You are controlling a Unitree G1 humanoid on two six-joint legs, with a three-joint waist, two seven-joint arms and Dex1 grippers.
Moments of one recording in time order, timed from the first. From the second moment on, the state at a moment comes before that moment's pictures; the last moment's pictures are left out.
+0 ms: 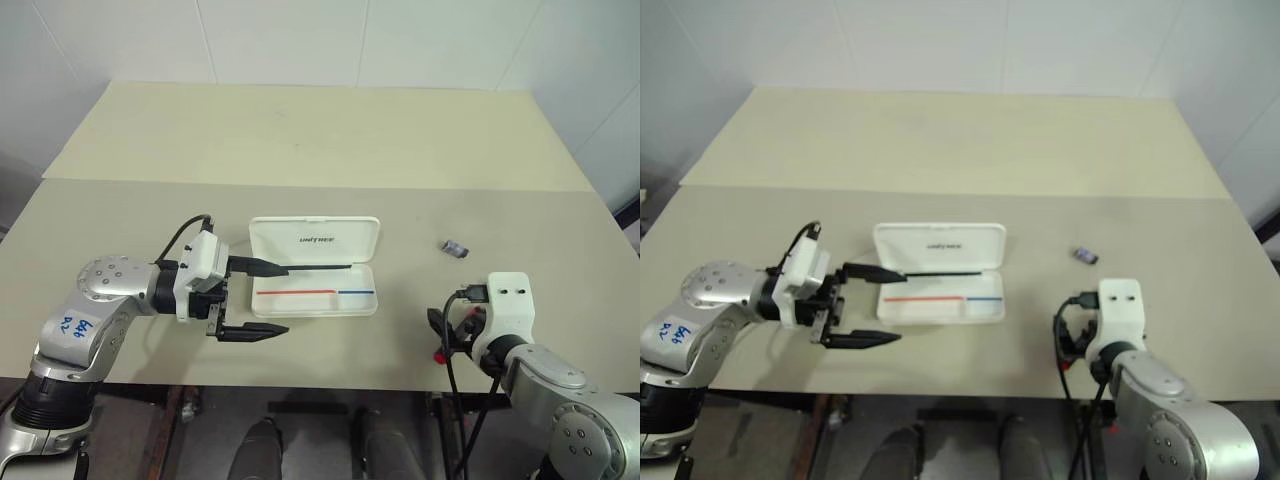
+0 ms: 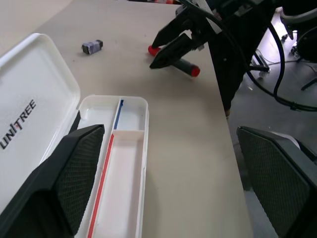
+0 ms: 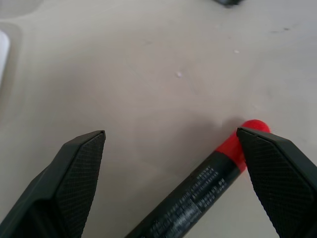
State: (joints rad) left arm -0.35 0.78 0.02 -0.29 -0.56 0.43 -1.20; right arm -0.11 -0.20 -0.36 -0.97 0.50 1.61 -0.11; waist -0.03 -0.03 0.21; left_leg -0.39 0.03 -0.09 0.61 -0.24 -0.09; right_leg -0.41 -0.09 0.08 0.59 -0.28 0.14
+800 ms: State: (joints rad) left arm -0.37 0.74 -0.02 -0.24 -0.54 0.39 -1.23; right arm -0.09 -0.29 -0.45 -1.01 0.49 1.61 -0.15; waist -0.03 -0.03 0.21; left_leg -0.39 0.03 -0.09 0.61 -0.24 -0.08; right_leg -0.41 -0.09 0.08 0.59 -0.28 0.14
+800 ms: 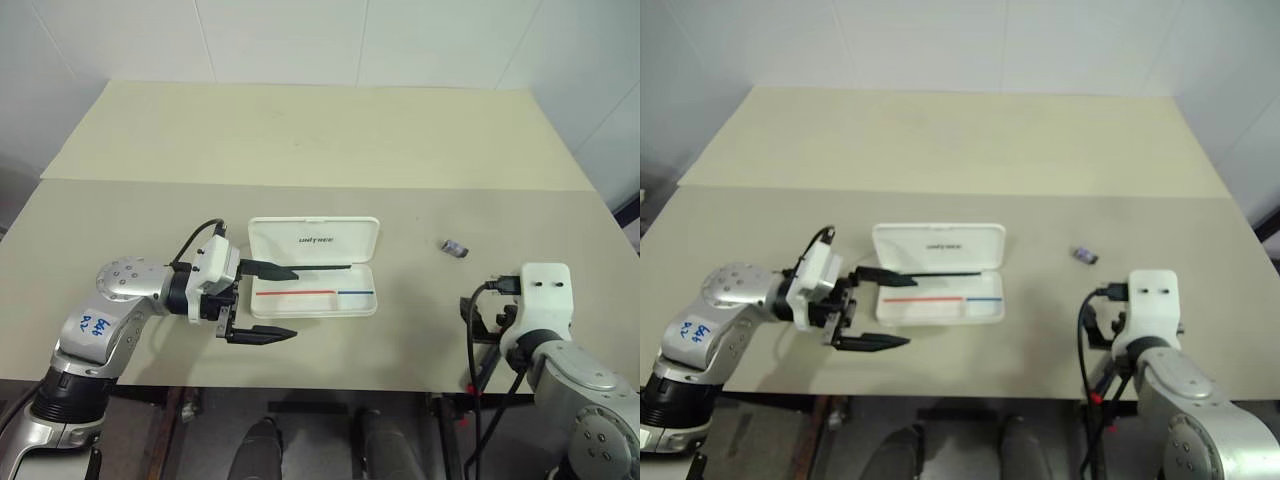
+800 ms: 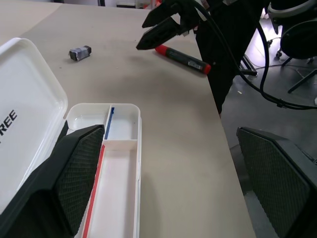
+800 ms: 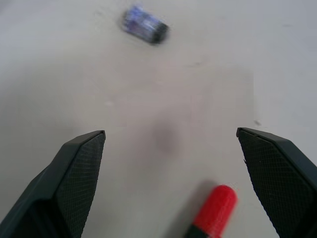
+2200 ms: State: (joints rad) left arm -0.37 0.74 0.01 -0.19 -0.51 0.32 -1.21; right arm -0.17 -0.56 -0.24 -0.93 0.64 1.32 -0.03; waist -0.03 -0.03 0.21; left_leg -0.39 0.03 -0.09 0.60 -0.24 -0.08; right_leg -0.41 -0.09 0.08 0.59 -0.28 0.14
